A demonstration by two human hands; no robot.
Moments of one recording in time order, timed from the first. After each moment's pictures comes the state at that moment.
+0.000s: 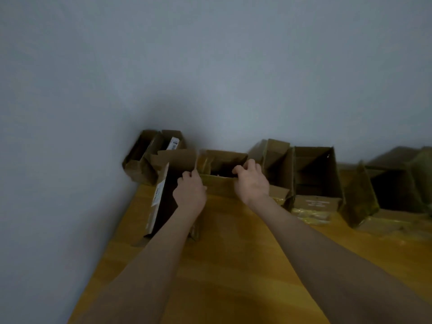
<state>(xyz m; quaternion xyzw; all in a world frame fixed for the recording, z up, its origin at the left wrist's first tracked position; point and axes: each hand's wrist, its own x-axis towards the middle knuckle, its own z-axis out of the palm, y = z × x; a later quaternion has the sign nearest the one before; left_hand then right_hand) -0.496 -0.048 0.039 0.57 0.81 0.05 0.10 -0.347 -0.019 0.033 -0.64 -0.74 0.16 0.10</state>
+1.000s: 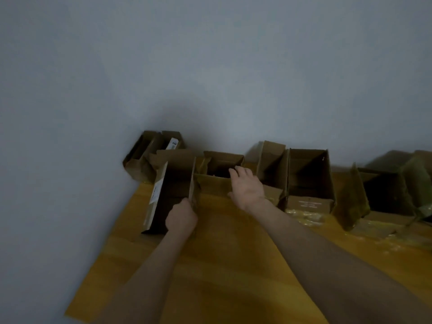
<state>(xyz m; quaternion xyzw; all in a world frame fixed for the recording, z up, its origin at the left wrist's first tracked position) -0.496 -0.096 0.007 0.49 0.85 0.03 0.20 -0.329 -0.035 0.040 -0.58 -0.80 0.14 0.02</state>
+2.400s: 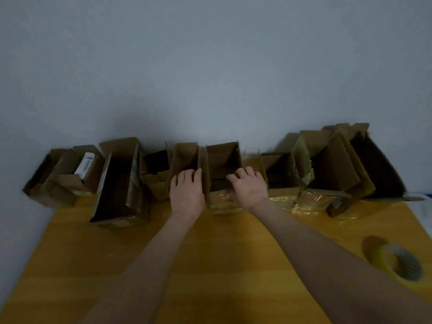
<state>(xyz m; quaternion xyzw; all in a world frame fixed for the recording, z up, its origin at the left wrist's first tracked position) -0.286 -0.055 0.019 0.76 0.65 0.07 -0.04 -0.120 -0.057 0.030 -0.65 -0.76 0.06 -0.03</state>
